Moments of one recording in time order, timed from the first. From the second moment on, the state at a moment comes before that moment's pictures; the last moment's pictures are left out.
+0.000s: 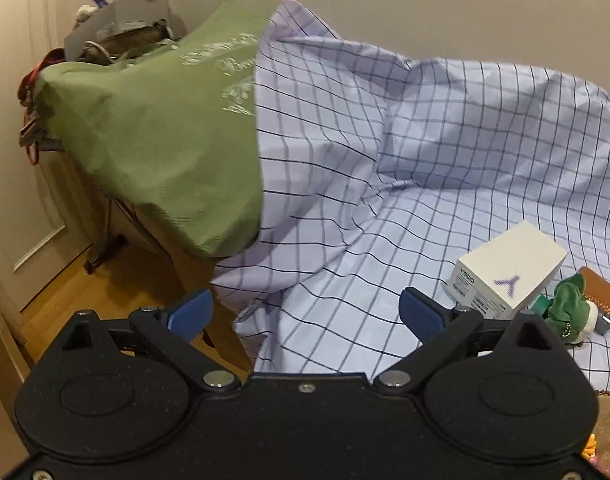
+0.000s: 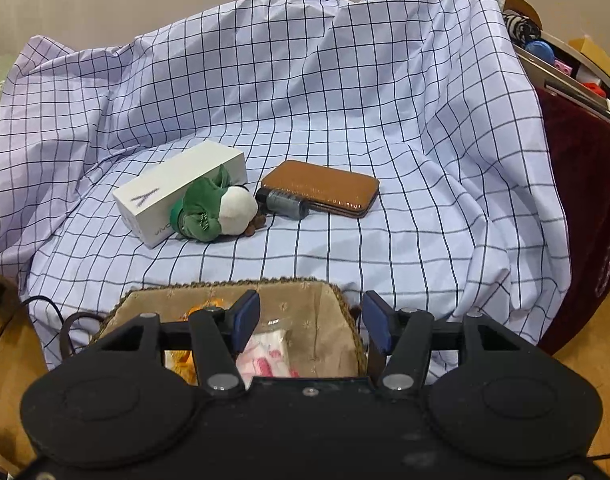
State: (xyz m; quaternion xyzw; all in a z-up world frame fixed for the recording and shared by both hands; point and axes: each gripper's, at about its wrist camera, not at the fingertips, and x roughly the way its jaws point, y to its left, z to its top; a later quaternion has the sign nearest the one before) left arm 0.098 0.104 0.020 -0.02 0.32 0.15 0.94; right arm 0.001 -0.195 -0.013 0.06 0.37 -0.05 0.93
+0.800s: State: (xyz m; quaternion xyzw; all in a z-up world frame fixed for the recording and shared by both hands) left arm 0.169 -0.021 -0.022 0.02 0.40 -0.06 0.92; right arm 0.116 -0.208 -0.039 0.07 0.42 -0.07 0.90
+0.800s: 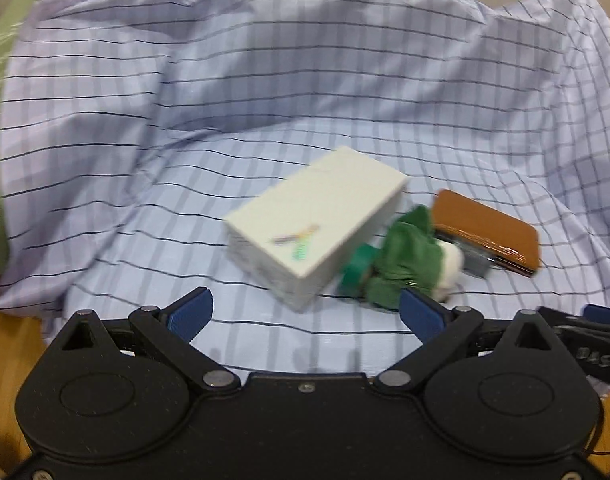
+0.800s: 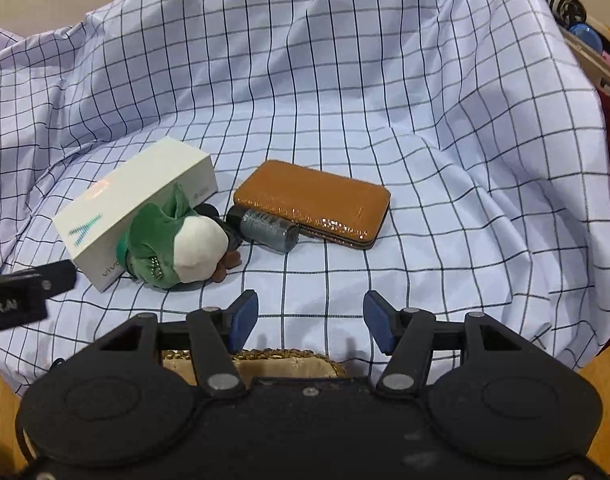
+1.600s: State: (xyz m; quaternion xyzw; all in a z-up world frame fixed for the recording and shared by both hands) left arm 0.202 -0.078 -0.051 0.03 0.45 -0.09 0.89; right arm 0.128 -0.238 -0.067 0.11 0.45 -0.09 0.88
